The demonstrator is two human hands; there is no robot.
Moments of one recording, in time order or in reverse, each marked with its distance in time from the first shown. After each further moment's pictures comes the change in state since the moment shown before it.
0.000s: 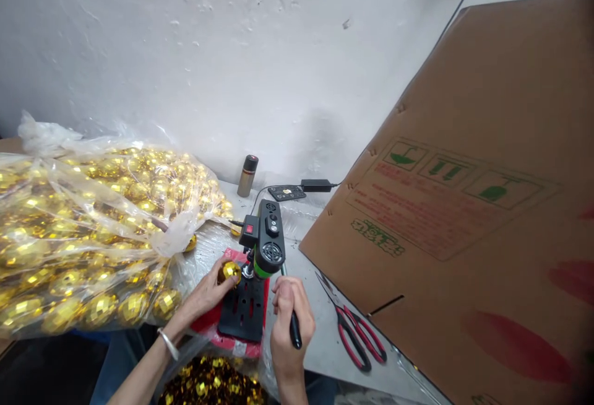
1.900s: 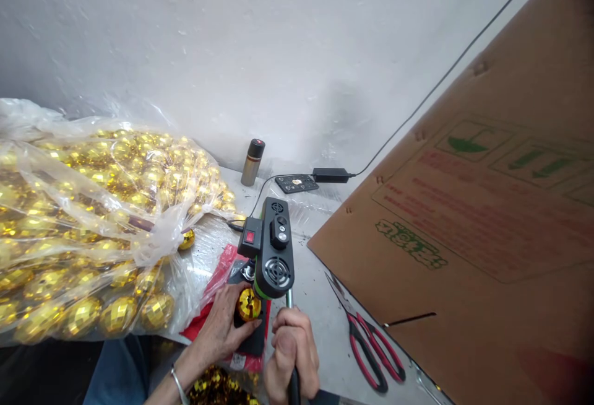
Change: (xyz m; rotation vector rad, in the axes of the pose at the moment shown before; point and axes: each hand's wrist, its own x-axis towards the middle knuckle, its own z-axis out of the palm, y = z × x) left_hand -0.036 -0.016 0.070 -0.032 0.061 0.145; right_hand -0.032 0.037 0.003 -0.017 0.039 -0.147
